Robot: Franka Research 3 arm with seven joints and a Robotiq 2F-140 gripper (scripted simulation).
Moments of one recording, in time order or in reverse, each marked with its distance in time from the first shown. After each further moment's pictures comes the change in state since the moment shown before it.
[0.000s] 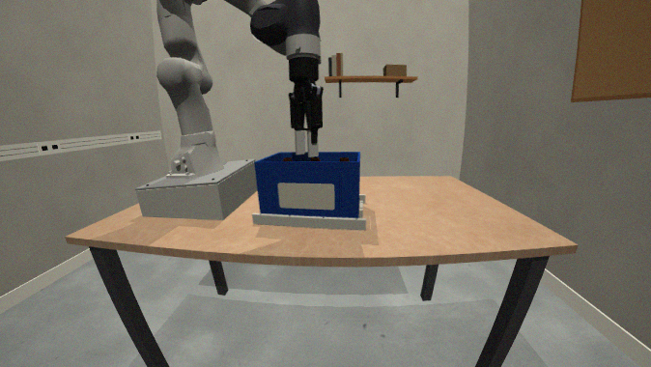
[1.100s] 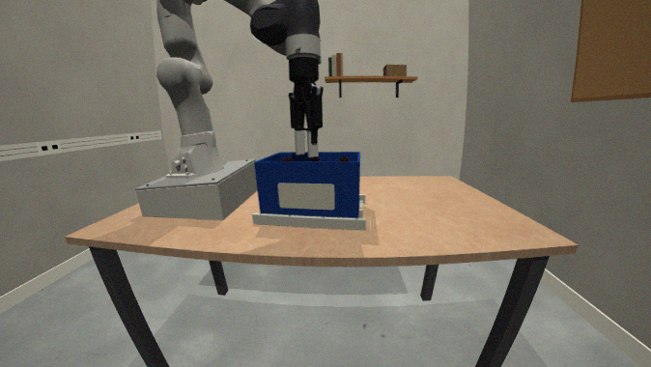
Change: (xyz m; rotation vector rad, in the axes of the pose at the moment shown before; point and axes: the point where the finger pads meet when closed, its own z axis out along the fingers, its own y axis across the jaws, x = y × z) arm 0.000 0.000 0.000 0.000 0.000 0.000
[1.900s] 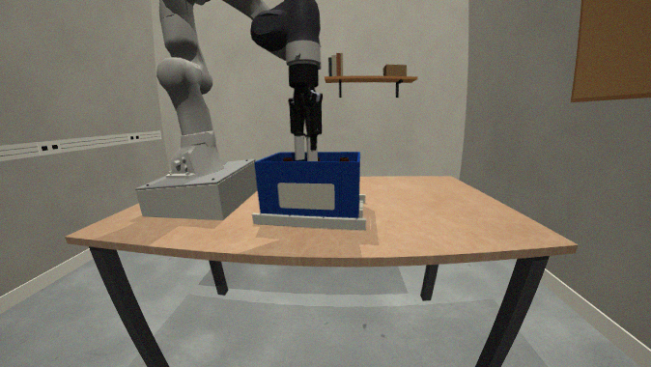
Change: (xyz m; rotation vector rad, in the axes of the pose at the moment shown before) arm -0.002 -0.001 0.015 0.005 -0.005 0.003
